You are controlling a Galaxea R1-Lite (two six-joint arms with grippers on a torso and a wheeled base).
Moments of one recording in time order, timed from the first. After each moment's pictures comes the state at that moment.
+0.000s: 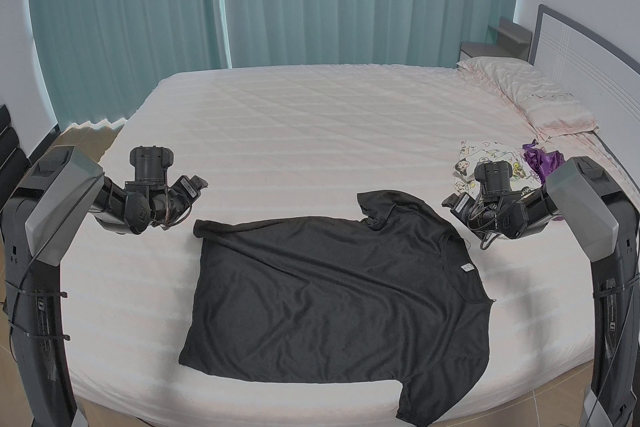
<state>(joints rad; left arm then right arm) -0.05 2.37 -1.43 -0.40 0.01 -0.76 0.13 2.51 -1.52 -0.35 -0.09 0.78</state>
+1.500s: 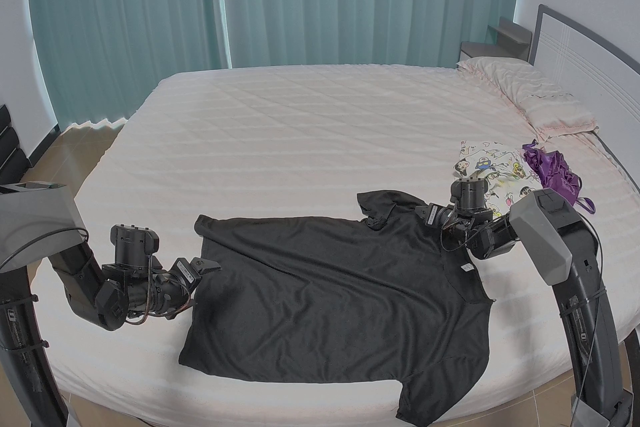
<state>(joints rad) -0.10 2.15 -0.57 -0.88 -0.24 -0.94 0.17 2.77 -1.77 -0.57 -0.04 0.38</state>
